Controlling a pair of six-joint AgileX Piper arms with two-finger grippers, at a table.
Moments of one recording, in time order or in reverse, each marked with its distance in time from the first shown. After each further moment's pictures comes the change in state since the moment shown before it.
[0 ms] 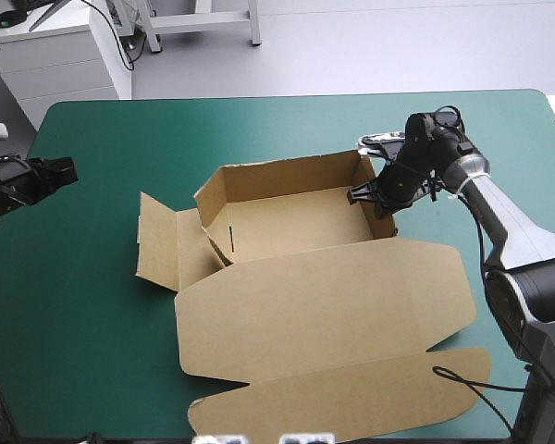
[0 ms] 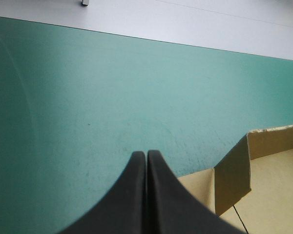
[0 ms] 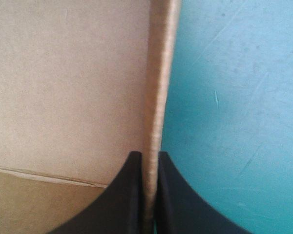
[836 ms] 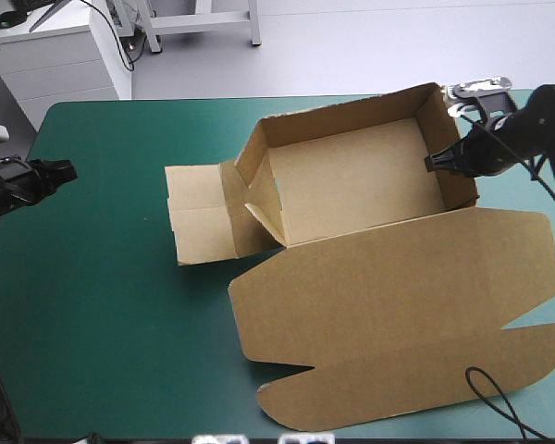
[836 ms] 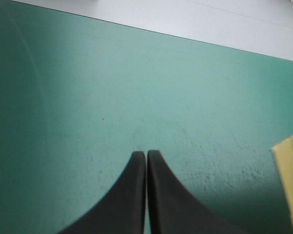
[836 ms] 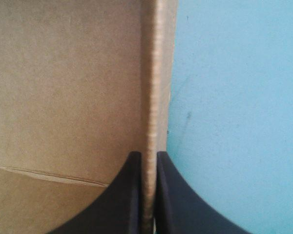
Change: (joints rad) left arm -0.001 0.065 0.000 0.000 -0.048 -0.011; right arm -0.252 -0.383 0.008 0.033 0.019 -0.195
